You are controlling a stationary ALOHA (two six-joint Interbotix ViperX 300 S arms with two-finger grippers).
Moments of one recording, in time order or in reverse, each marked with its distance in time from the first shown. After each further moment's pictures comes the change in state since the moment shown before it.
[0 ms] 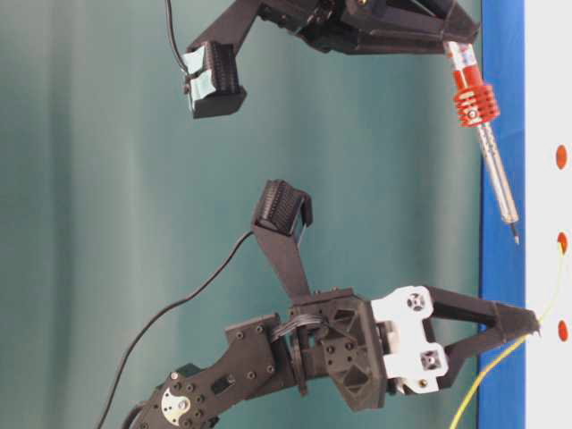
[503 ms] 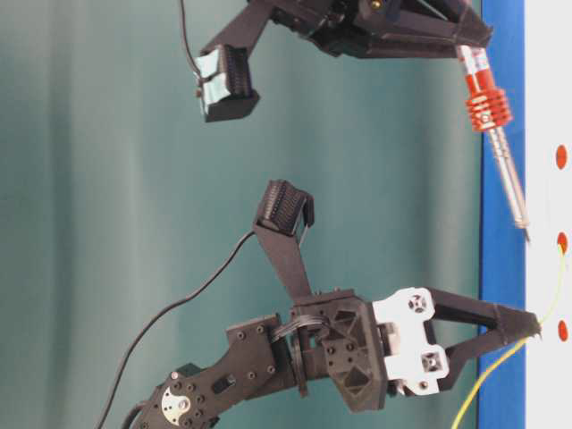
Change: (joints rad) left arm -0.002 0.002 -0.002 0.000 0.006 0.002; right arm 0.000 0.034 0.008 0.000 -0.040 0.000
